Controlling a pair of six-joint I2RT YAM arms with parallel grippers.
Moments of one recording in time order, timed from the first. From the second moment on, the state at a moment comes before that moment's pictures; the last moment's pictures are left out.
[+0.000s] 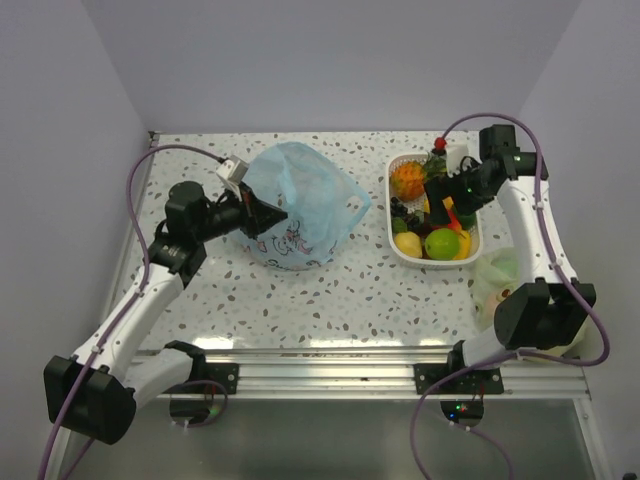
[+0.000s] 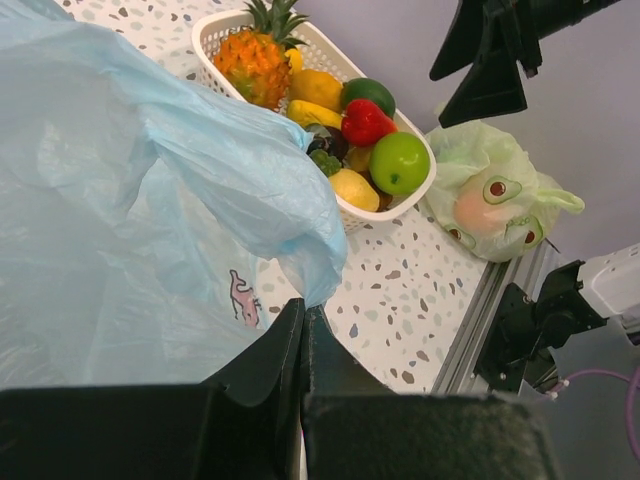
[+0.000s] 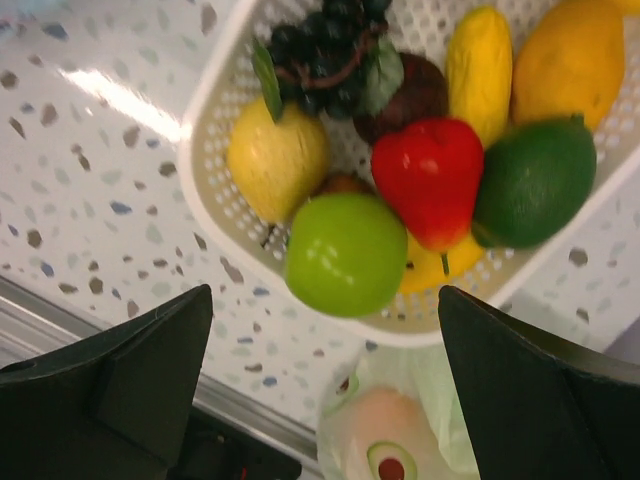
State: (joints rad) left arm -0.29 1.04 0.86 0.01 0.67 -0.36; right arm 0.00 1.53 1.60 -1.14 -0.32 -0.44
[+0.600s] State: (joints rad) left arm -0.29 1.02 0.82 0.04 0.67 -0.37; right arm -0.05 1.51 1.31 -1.15 -0.23 -0.38
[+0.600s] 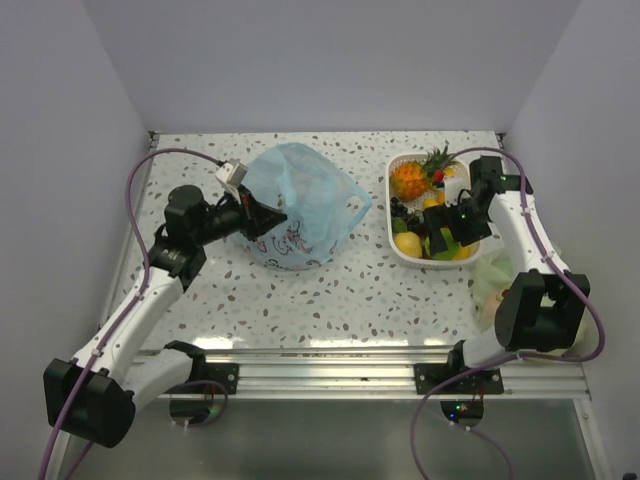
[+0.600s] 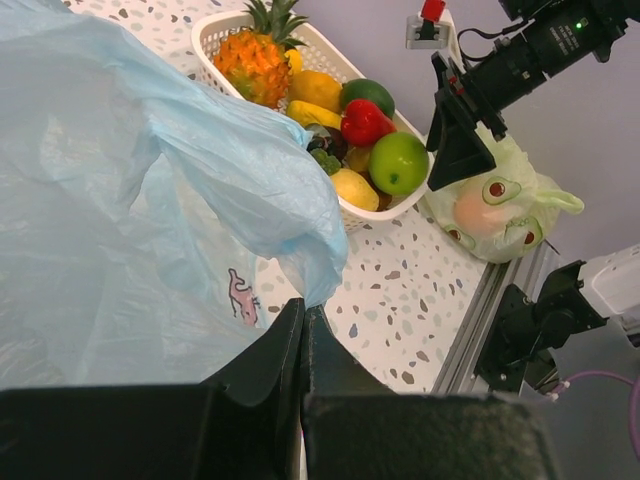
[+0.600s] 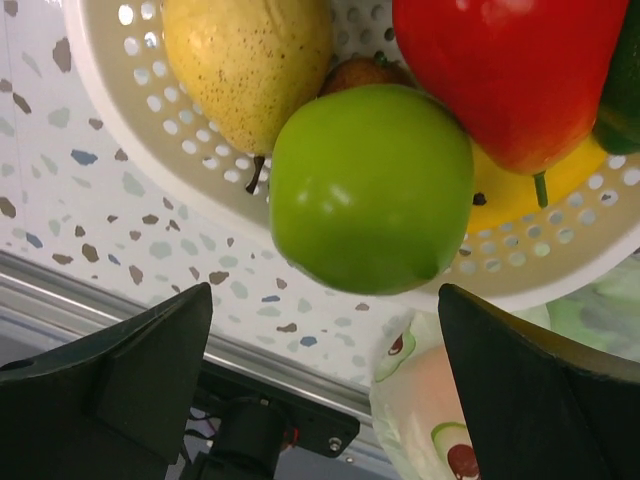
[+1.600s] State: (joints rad) left arm -0.29 1.02 0.81 0.05 0.69 -0.40; right arm -0.05 1.52 1.48 -1.07 -0.35 -0.28
